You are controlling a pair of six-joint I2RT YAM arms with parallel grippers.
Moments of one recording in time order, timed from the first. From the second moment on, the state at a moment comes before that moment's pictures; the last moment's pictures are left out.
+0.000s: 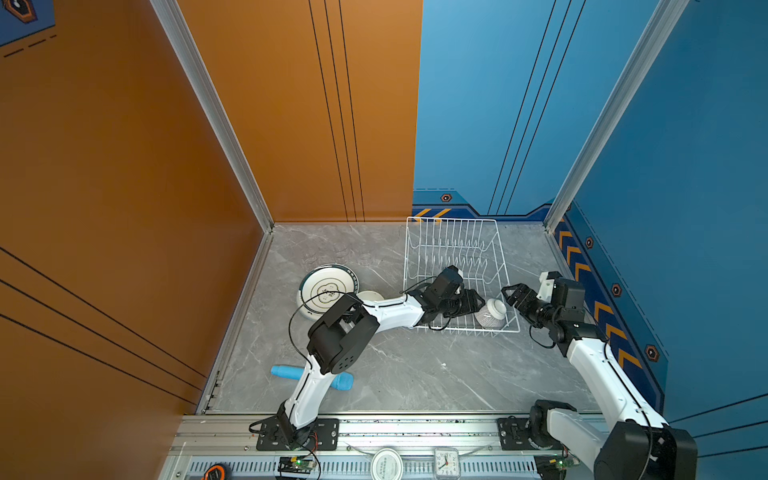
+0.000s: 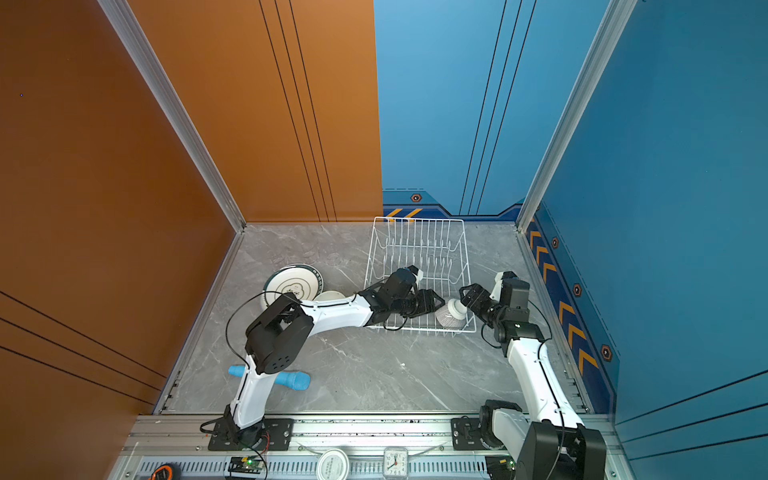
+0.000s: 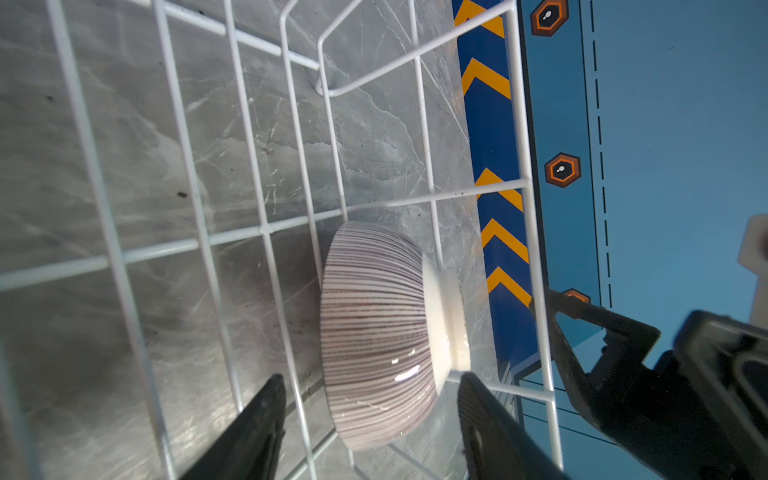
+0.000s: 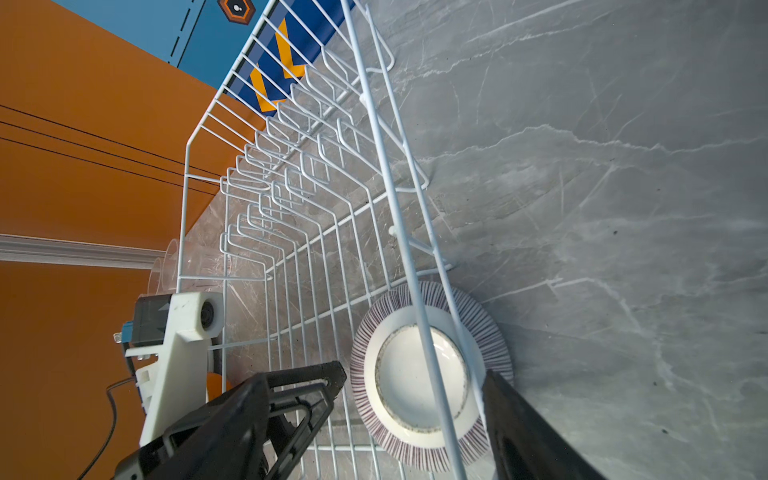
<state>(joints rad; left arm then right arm) -0.90 2.14 1.47 0.11 0.28 -1.02 -0.12 1.04 0.62 -0.26 -0.38 0.64</state>
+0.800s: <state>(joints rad) -0.91 2.19 1.51 0.11 0.29 -1.07 -0.12 1.06 0.61 -0.22 -0.39 0.64</state>
